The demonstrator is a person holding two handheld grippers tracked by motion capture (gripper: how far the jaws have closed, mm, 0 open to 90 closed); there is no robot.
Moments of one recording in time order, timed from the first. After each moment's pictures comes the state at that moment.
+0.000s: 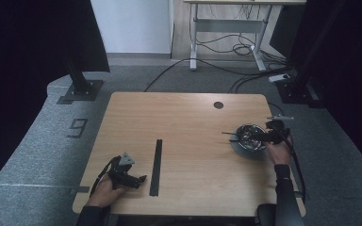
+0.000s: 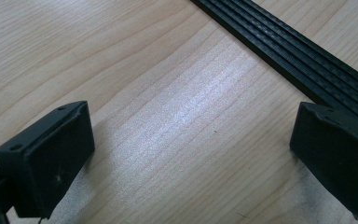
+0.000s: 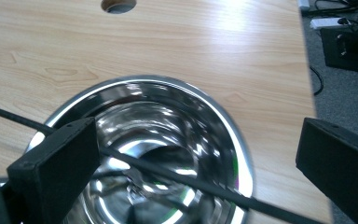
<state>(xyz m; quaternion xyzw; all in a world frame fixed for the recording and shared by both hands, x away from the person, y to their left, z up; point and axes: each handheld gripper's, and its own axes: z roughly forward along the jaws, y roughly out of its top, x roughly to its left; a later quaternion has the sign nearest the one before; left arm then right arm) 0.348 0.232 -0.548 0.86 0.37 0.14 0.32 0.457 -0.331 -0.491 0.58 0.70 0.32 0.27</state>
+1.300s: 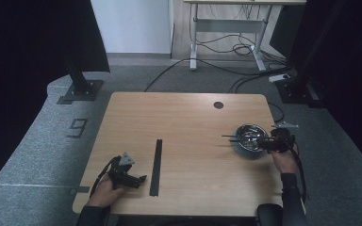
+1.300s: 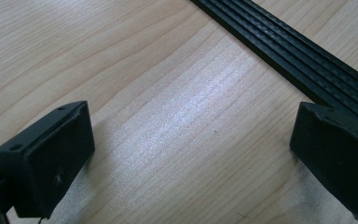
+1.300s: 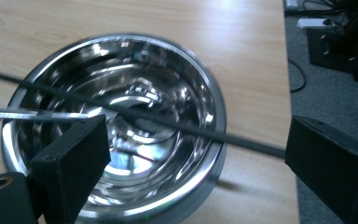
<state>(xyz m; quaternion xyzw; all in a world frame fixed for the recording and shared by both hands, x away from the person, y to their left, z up) 0.348 0.232 -0.548 0.86 0.37 0.14 0.32 0.420 -0.347 -0.495 0.57 0.71 0.30 0.28</state>
